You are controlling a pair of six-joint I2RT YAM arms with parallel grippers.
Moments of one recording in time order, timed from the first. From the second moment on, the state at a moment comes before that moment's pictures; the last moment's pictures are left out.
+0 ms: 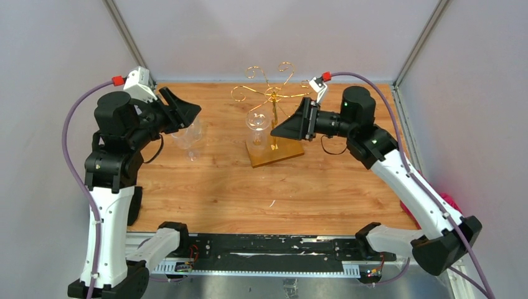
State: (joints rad) left arm -0.10 0.95 1.51 -0.78 0.28 -0.51; right arm 0.55 1.15 1.27 -0.25 -0.75 0.79
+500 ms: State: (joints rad) left arm -0.10 0.92 1.48 -0.76 0.28 -0.50; right arm 0.55 1.31 1.27 -0.07 -0.71 0.87
